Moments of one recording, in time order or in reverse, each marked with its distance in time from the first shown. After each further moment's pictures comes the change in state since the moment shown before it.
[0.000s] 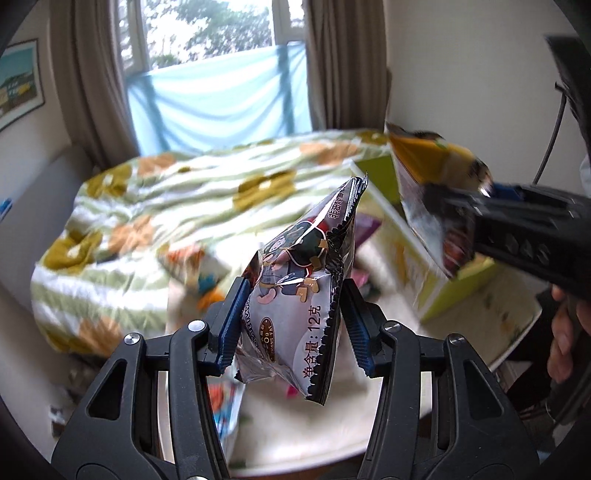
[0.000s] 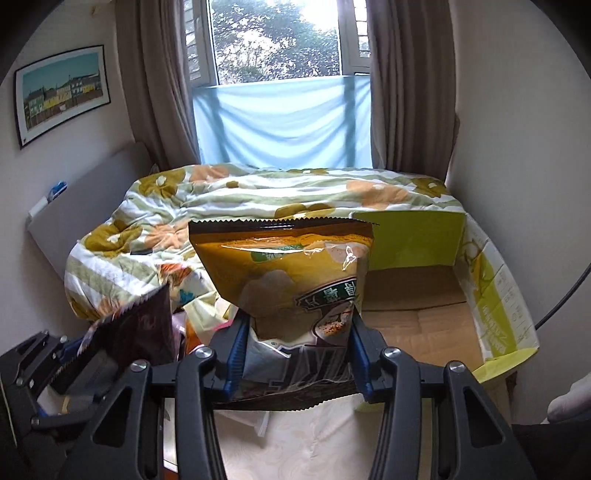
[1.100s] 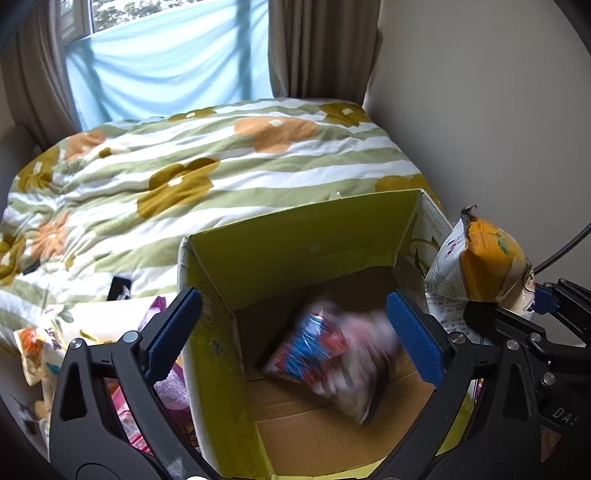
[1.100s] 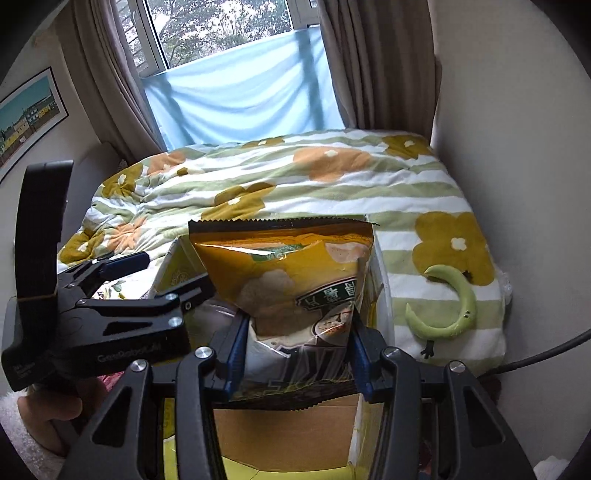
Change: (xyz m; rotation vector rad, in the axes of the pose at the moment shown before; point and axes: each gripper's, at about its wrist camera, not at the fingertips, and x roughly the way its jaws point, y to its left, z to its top) left arm 0.262 -0.197 0.174 -0.095 0.222 -0.084; right arm 0.113 -0.264 0.076 0.076 0.196 0.084
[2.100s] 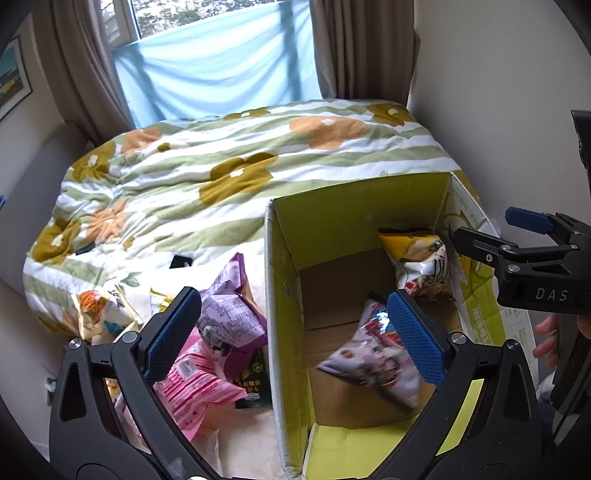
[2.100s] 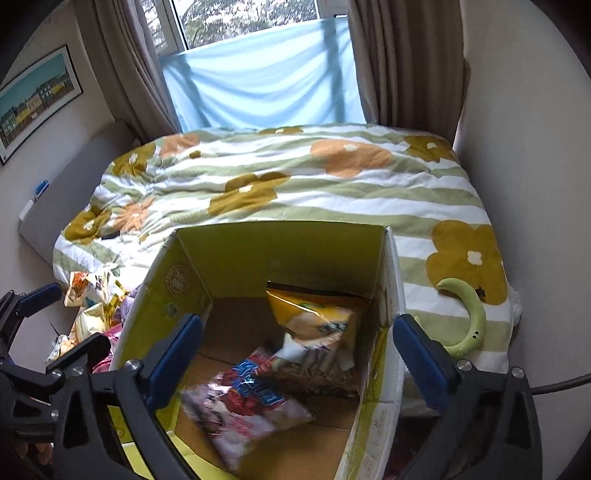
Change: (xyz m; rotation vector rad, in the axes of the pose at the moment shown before) left arm -0.074 0.025 -0.040 -0.028 -0.012 0.197; right arm 0.024 -0.006 0.017 -0.086 0.025 0.032
